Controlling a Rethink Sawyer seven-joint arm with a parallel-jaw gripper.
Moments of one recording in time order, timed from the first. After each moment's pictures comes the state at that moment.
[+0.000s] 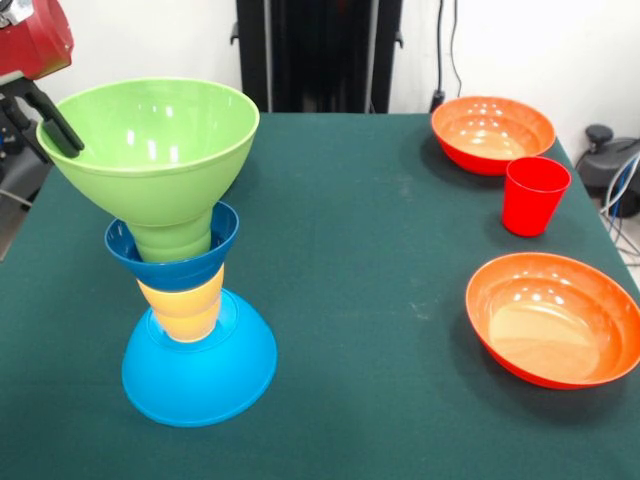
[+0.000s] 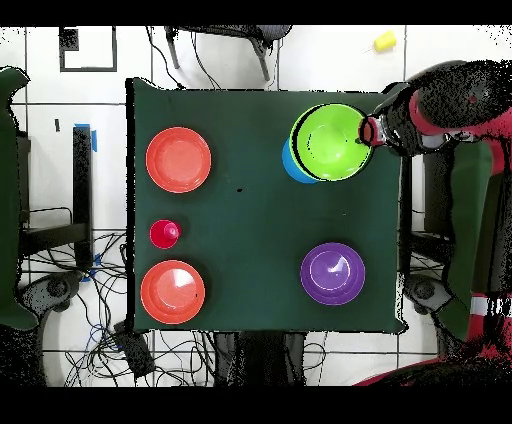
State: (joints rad) arm -0.88 -0.45 0.80 0.96 -0.46 1.50 1.30
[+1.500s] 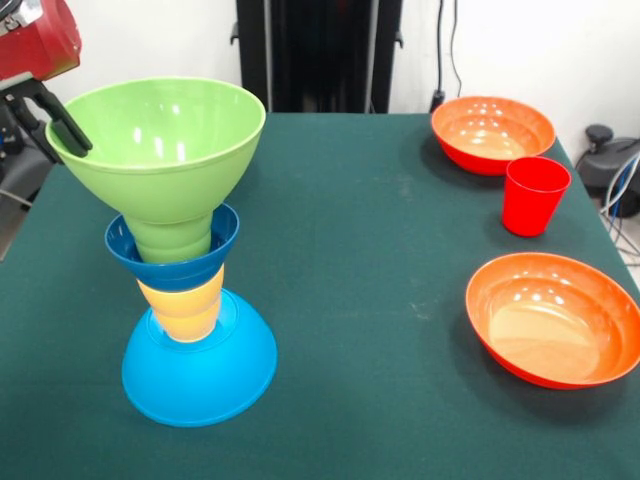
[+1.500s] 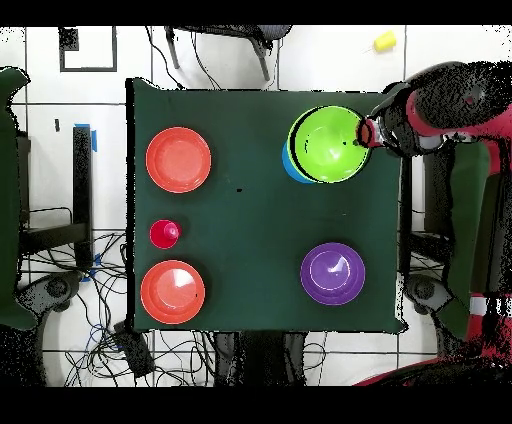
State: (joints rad) arm -0.88 -0.45 0.80 0.97 -0.45 1.50 1.30
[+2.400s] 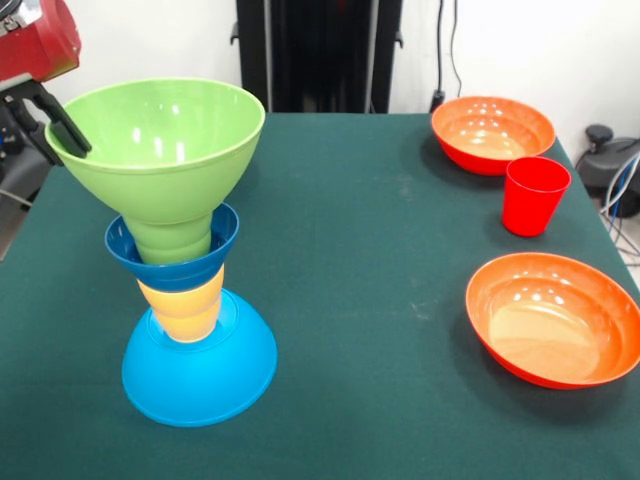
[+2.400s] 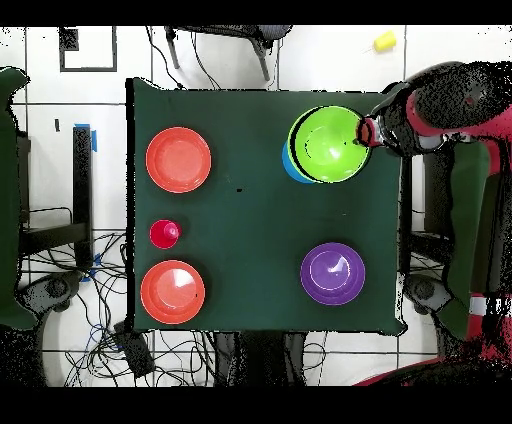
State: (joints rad) arm -0.88 -0.45 0.80 0.97 -0.45 1.49 1.30
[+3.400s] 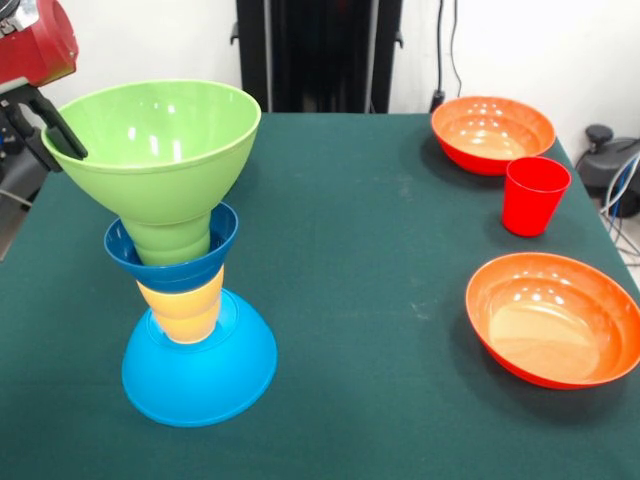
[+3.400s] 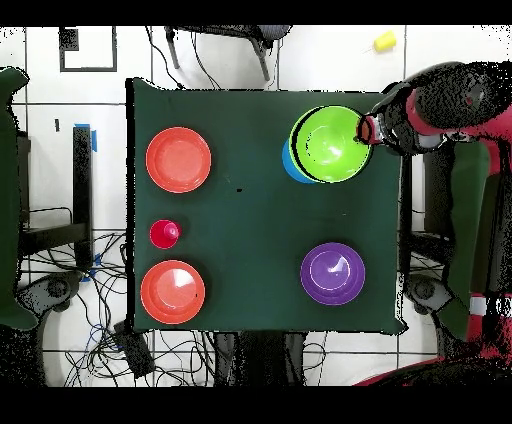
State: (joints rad) arm -0.88 -0.45 0.80 0.97 -0.45 1.47 1.30
